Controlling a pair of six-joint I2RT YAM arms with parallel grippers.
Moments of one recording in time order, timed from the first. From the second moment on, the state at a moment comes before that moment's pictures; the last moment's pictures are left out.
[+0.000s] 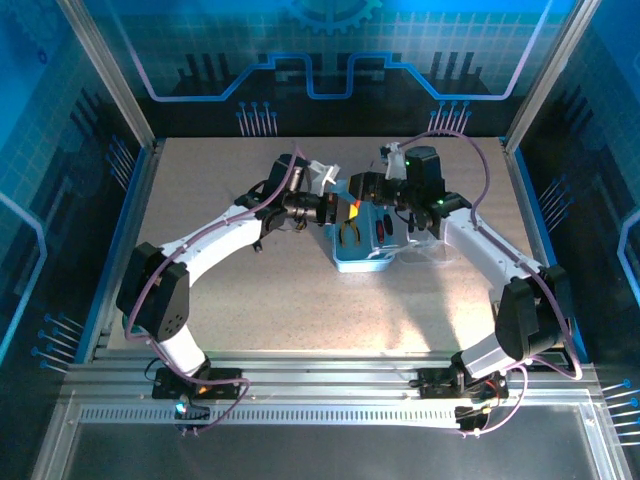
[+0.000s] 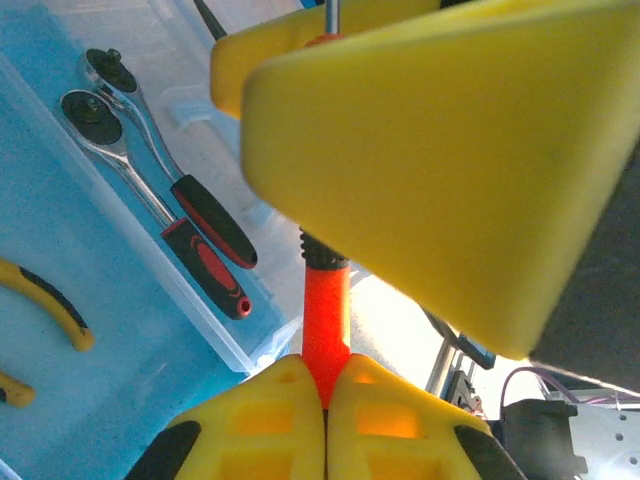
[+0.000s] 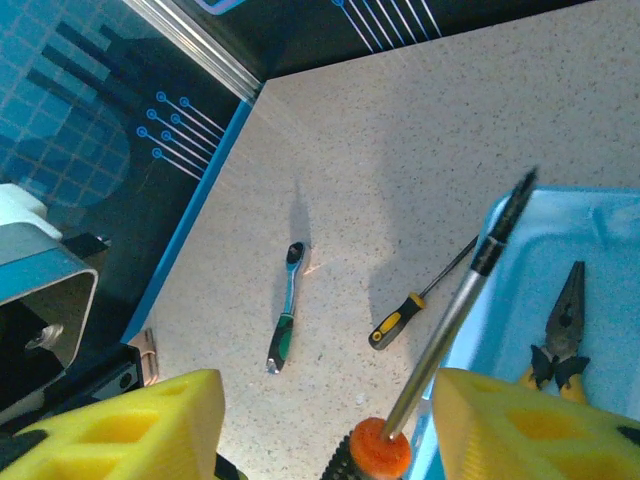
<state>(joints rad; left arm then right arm) -0.52 1.69 1.29 -0.16 0.67 -0.51 0.35 1.51 1.18 -0.15 -0.47 0.50</state>
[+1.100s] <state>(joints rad) -0.38 1.67 1.36 -0.57 0.16 -0.31 0.16 1.47 1.35 -0.73 -0.06 0.10</state>
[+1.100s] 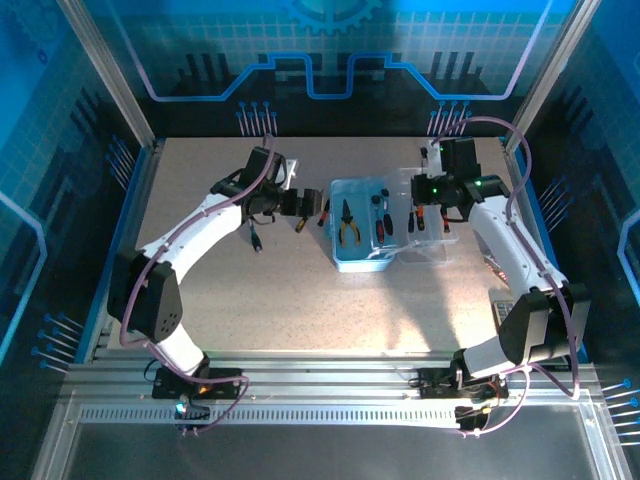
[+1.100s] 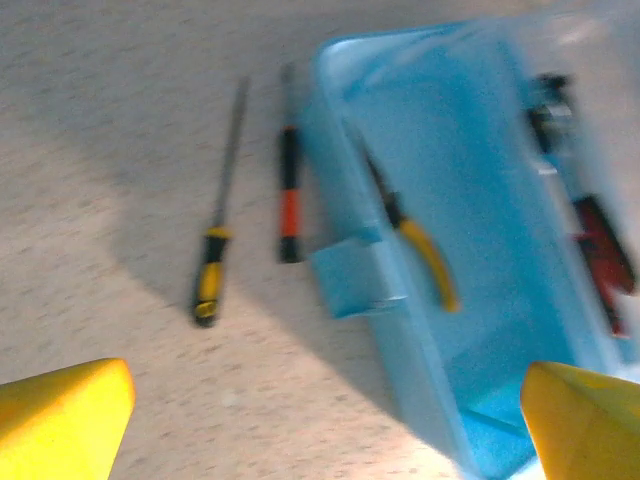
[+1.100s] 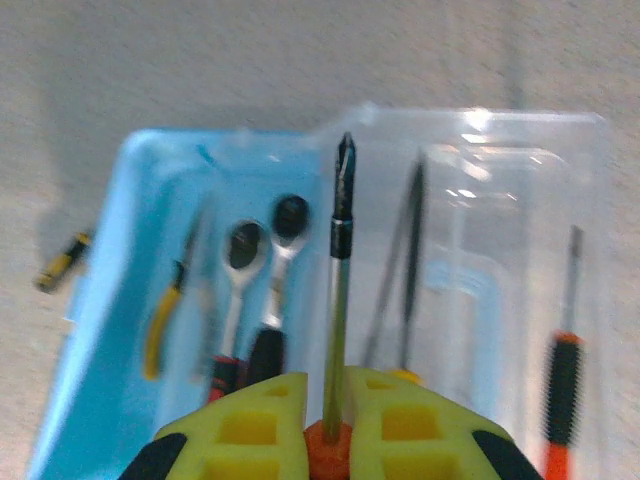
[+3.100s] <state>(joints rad) -0.11 2.00 1.37 -0.70 -0.05 -0.30 0.22 1.45 1.34 -0.75 -0.06 0.00</state>
